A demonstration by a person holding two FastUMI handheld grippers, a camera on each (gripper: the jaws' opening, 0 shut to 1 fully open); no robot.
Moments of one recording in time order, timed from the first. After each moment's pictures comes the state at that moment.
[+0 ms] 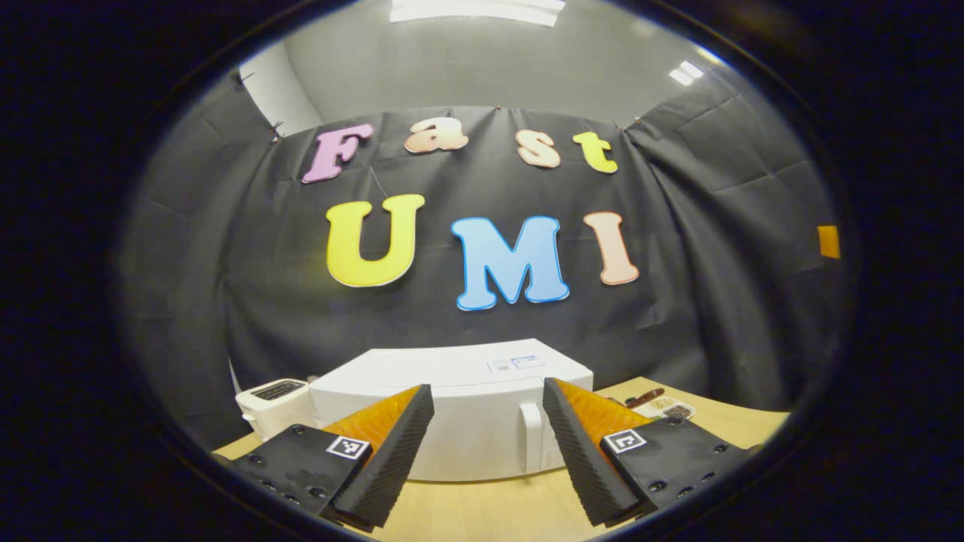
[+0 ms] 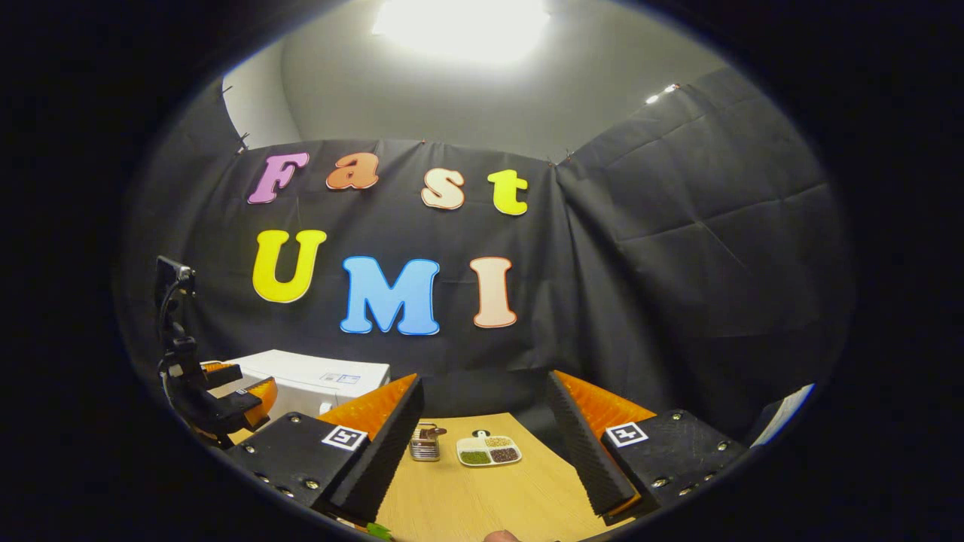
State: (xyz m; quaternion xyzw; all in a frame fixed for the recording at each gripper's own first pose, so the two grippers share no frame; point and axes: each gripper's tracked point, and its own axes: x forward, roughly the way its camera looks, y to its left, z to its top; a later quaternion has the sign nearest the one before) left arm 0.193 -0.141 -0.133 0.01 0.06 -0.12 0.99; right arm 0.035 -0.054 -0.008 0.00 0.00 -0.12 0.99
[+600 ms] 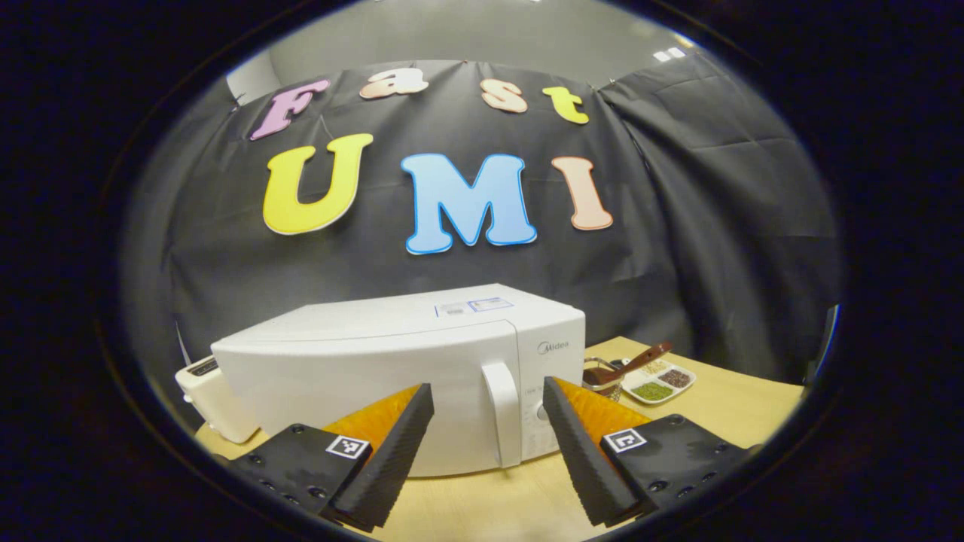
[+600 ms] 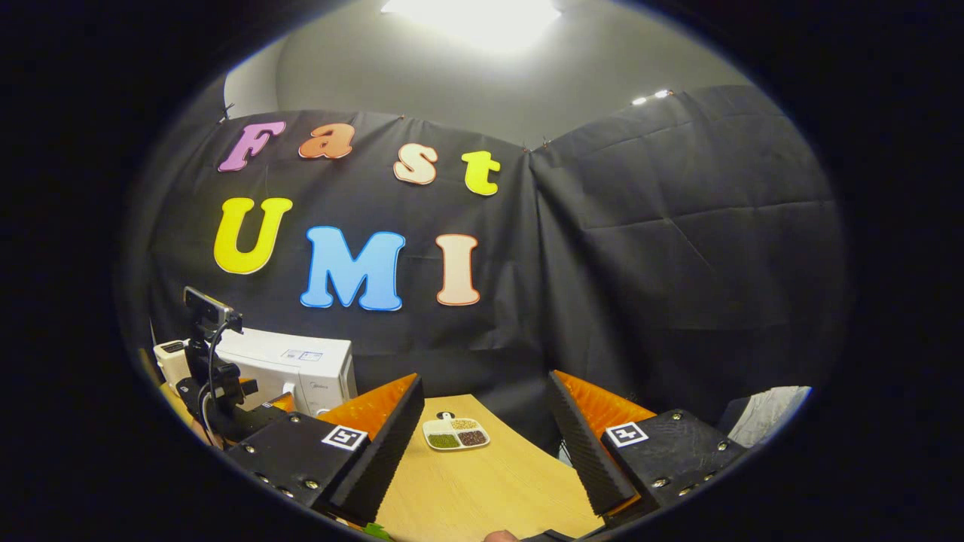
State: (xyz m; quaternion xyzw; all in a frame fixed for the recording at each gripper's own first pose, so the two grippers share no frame) left arm 0.258 -0.199 -0.241 0.02 0.13 -0.19 0.97; right arm 0.029 -0.055 -0.038 -0.02 0.05 -0.20 0.98
